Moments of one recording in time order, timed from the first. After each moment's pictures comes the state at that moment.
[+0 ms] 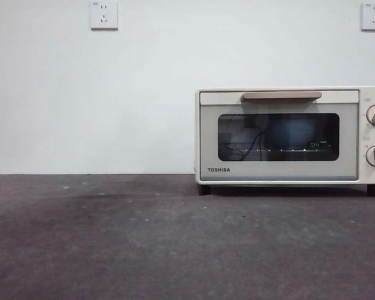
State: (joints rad) left arm -0.48 0.99 1.50 -0.75 0.14 -0.14; right arm 0.12 0.81 1.73 -1.35 0.25 0.01
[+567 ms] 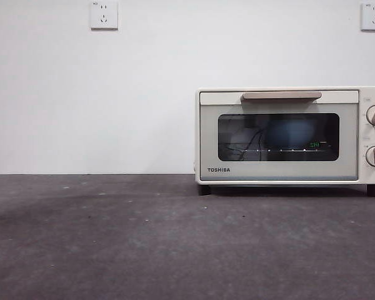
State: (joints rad) left arm -0.18 0.55 0.89 -0.35 0.05 0.25; right arm 0.12 1.08 1.73 -1.35 0.25 0.01
